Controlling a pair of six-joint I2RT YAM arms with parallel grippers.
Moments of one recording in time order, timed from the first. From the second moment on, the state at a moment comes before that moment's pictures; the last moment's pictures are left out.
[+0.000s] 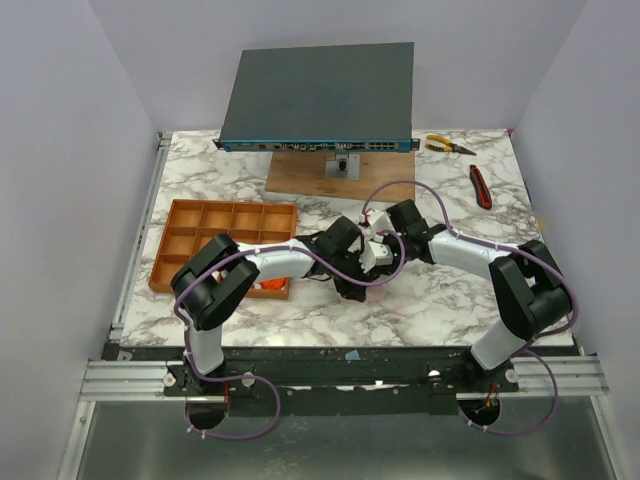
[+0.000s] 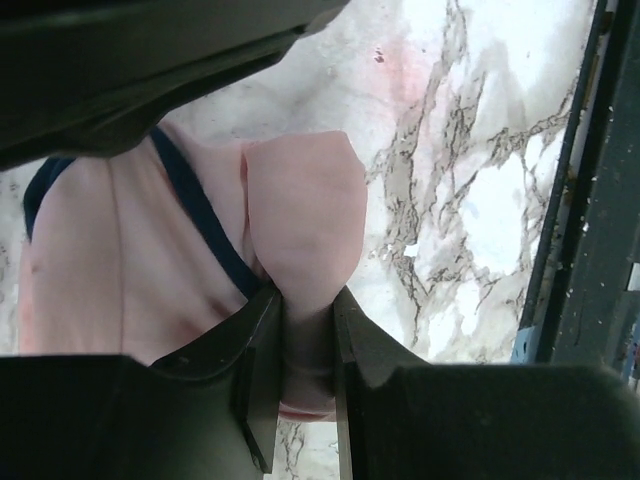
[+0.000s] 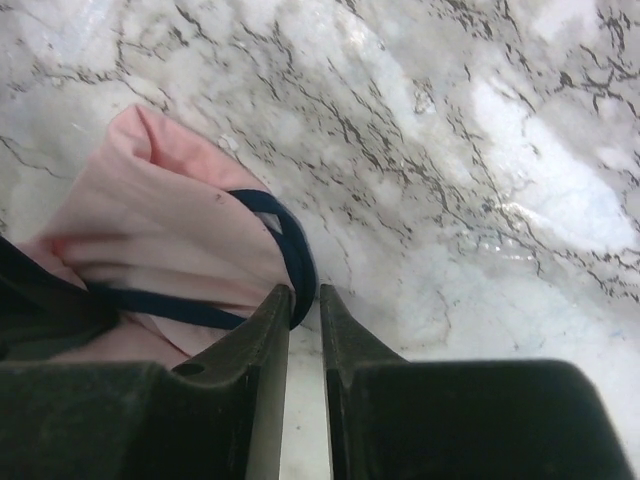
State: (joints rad) left arm -0.85 1.85 1.07 -0.17 0.59 0.19; right arm 0.49 1.64 0.87 -0.27 -0.29 -0.25
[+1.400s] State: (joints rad) left arm -0.82 2.02 1.26 -0.28 0.79 0.24; right arm 0.40 1.57 0.86 -0.39 -0.20 -0.26
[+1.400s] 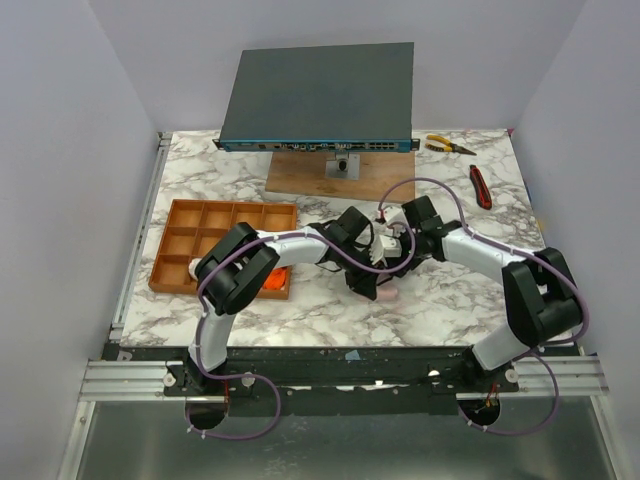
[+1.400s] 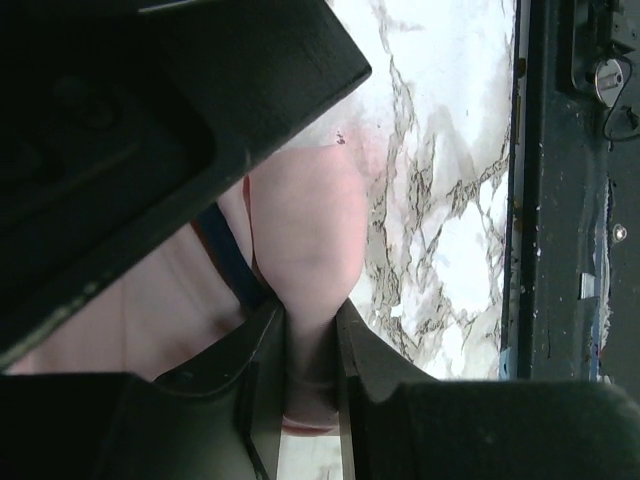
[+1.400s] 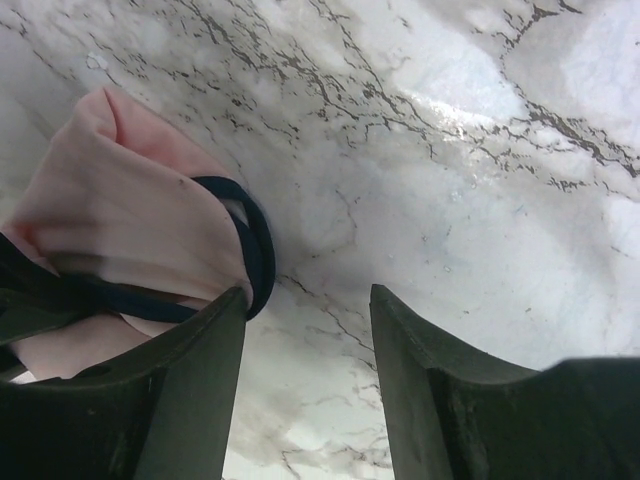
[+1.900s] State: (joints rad) left arm -0.81 2.03 1.27 -0.29 0.82 0.24; right arm 0.26 1.58 0.87 -0.37 -0.13 -0.21
